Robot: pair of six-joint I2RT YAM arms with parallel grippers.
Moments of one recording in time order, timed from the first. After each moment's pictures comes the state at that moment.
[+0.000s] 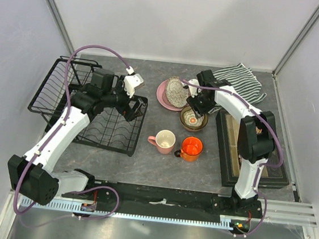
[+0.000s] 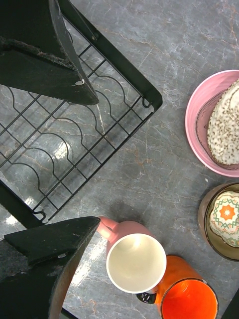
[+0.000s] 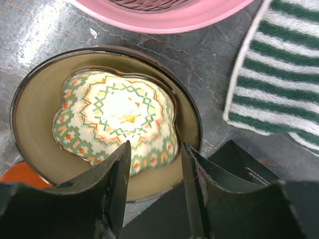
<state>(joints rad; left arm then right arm) -0.34 1.22 1.15 -0.60 0.45 0.39 0.38 1.97 1.58 -0.83 -0.07 -0.35</state>
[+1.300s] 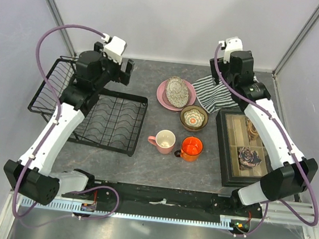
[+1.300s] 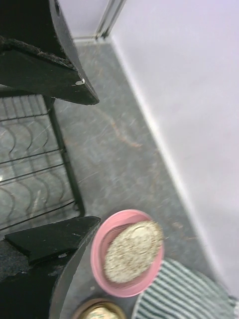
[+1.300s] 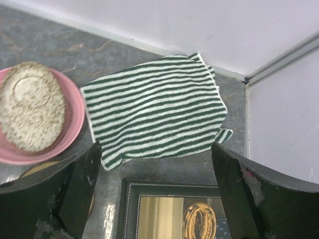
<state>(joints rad) -0.30 1.22 1.29 -0.26 0.02 0.23 0.36 1.50 1.58 -0.49 0.35 -0.19</state>
